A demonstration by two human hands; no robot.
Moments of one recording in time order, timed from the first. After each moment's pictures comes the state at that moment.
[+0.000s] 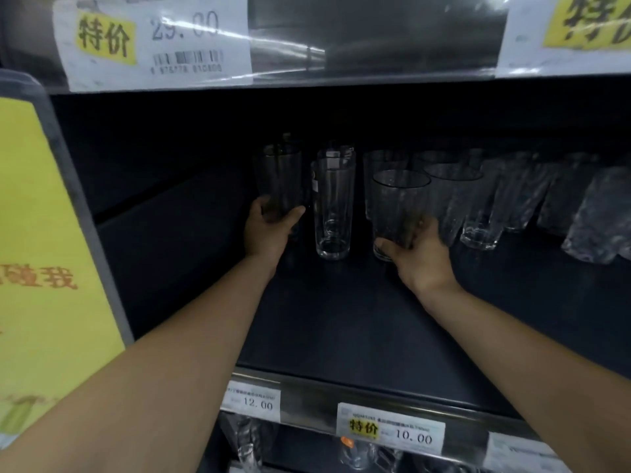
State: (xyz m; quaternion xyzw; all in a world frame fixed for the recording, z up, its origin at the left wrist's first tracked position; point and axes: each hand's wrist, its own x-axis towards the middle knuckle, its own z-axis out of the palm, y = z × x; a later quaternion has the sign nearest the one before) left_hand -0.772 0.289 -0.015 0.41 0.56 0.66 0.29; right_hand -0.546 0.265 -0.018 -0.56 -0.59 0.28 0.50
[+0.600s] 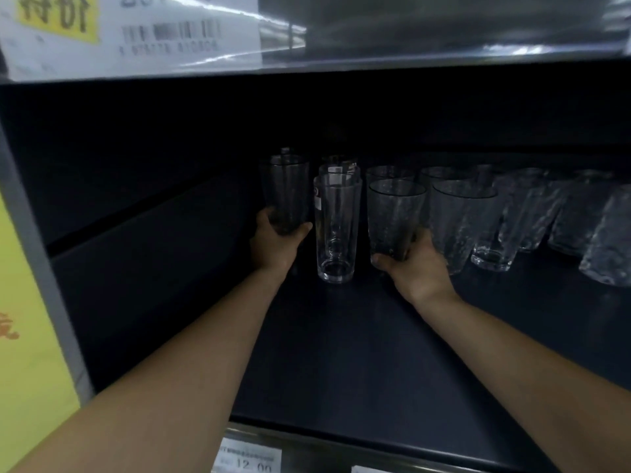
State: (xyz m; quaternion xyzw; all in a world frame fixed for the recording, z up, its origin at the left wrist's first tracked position) left_hand -0.768 0.326 -0.017 0.45 0.61 0.62 0.23; right_hand -0.558 0.301 -0.019 -0.61 -0.61 0.24 0.45
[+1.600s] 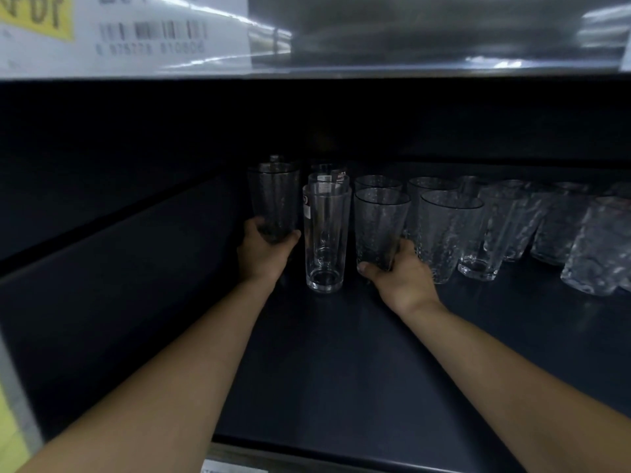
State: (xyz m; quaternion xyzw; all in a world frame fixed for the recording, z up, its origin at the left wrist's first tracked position) left_hand -0.768 0.326 -0.016 0.44 0.61 0.62 0.22; right_hand -0.563 0.296 -0.015 -0.63 -0.62 0.20 0.41
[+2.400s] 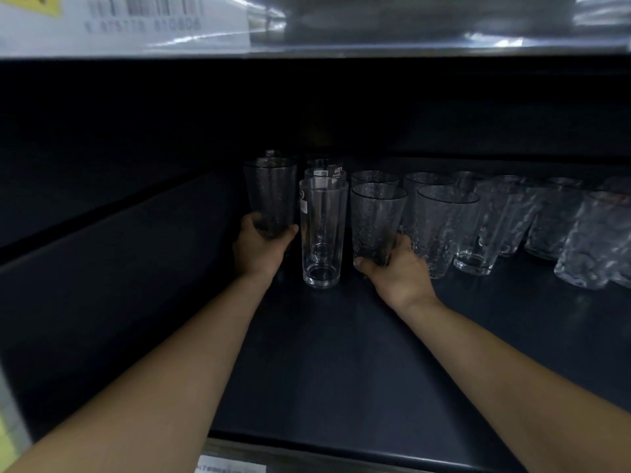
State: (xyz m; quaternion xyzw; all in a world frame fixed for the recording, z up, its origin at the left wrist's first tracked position) left_hand -0.768 0.327 -0.017 0.44 0.61 0.62 0.22; right_hand -0.564 0.294 -0.015 -0.63 -0.63 0.19 0.41
